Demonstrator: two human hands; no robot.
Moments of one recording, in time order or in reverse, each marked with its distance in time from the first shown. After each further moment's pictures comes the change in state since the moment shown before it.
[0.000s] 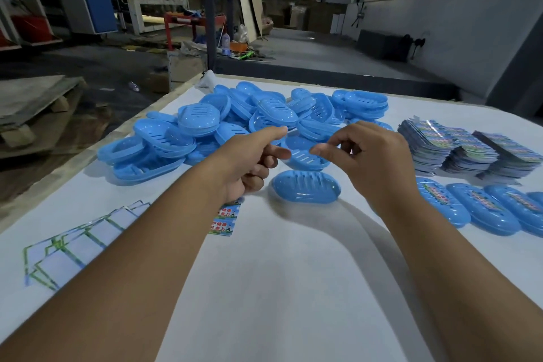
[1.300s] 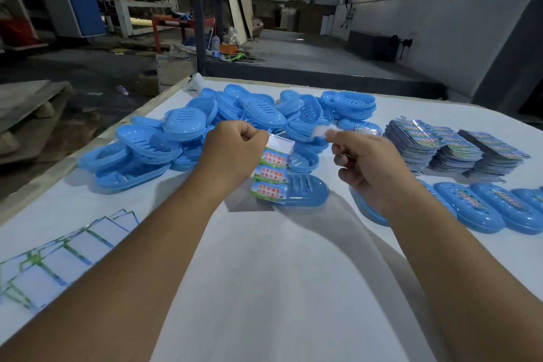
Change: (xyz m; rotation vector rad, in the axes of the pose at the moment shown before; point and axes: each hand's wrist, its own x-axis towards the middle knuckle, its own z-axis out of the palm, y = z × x) left_hand 0.011 -0.003 0.007 0.571 0.490 0.567; right_hand 0.008 0.001 -0.013 0.958 -0.156 0.932
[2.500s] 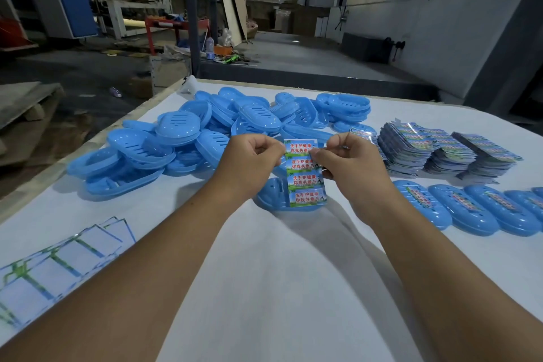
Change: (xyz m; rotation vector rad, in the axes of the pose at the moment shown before) left_hand -0.009 0.004 0.025 -0.301 -0.165 0.010; right_hand 0.009 0.017 0.009 -0.258 0.126 -0.156
